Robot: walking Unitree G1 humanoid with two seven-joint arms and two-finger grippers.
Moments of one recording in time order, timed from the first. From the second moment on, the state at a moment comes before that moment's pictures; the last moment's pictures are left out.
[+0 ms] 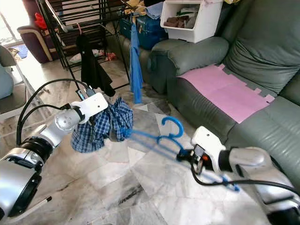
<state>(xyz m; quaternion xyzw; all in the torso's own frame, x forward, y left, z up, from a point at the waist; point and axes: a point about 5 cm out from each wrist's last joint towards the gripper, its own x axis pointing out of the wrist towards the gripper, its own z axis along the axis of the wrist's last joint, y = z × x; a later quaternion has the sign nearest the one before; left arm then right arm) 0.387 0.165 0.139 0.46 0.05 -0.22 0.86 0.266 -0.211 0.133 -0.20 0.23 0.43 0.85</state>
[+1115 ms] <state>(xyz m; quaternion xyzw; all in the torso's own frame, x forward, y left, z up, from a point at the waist) 0.382 0.148 0.145 0.40 -0.01 -0.27 0.88 0.298 -0.171 0.125 -0.20 0.13 0.43 0.87</state>
